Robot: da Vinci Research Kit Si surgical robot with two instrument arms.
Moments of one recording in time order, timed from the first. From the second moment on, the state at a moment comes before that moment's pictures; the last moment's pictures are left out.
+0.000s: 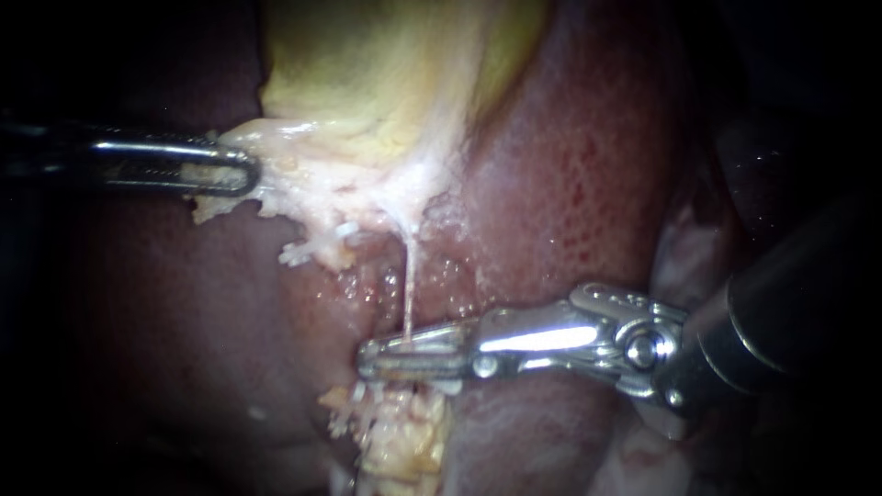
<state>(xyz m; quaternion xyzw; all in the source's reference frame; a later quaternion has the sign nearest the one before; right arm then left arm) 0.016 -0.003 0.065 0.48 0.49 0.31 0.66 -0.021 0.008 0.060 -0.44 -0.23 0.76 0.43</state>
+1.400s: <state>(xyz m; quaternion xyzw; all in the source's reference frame) 0.014 -0.001 0.071 0.34 0.55 0.35 0.68 -0.022 0.008 0.060 -0.44 -0.23 0.76 0.43</state>
